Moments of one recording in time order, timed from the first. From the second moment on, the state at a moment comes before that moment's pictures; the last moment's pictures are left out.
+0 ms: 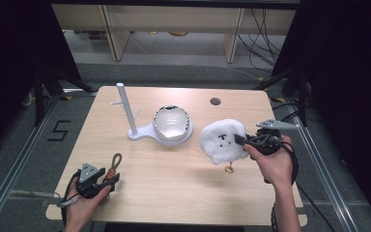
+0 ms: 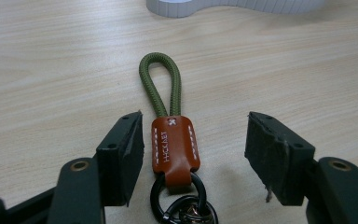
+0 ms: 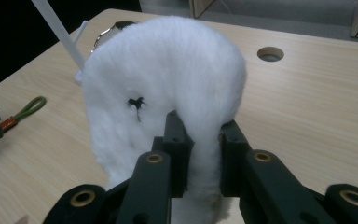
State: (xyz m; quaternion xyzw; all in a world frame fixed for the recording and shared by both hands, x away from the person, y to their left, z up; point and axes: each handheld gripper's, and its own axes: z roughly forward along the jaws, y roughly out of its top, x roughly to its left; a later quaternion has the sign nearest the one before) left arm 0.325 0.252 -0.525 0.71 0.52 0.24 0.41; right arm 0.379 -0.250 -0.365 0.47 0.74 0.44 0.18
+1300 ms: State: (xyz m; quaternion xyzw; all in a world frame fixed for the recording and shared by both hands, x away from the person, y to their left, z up) left arm 0.323 0.250 -0.525 0.71 0.52 0.25 0.40; right arm 0.390 -0.222 -0.355 0.48 0.70 0.50 0.18
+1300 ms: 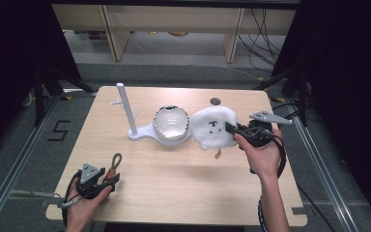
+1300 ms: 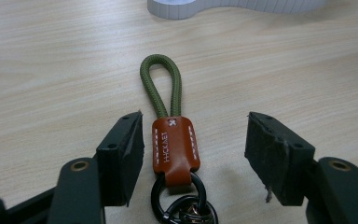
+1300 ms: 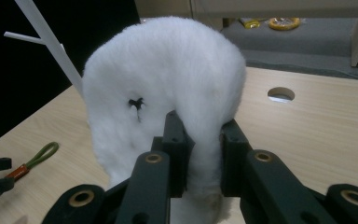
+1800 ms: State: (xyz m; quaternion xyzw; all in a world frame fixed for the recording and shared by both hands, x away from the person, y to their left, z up) left arm 0.323 0.250 -0.525 0.71 0.52 0.25 0.40; right arm 0.403 -0.209 -0.346 0.45 0.70 0.51 0.20
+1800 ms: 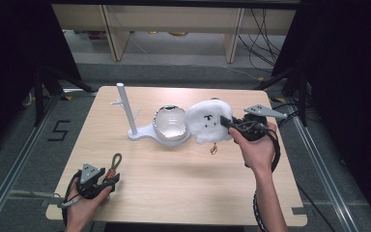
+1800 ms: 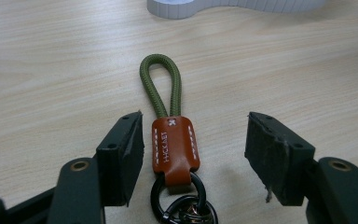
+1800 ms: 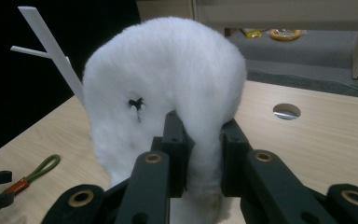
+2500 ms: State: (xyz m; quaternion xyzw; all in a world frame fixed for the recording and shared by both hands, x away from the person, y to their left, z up) left arm 0.323 0.249 -0.525 0.71 0.52 0.25 0.40; right arm 0.412 -0.198 -0.339 0.47 0.69 0.52 0.20
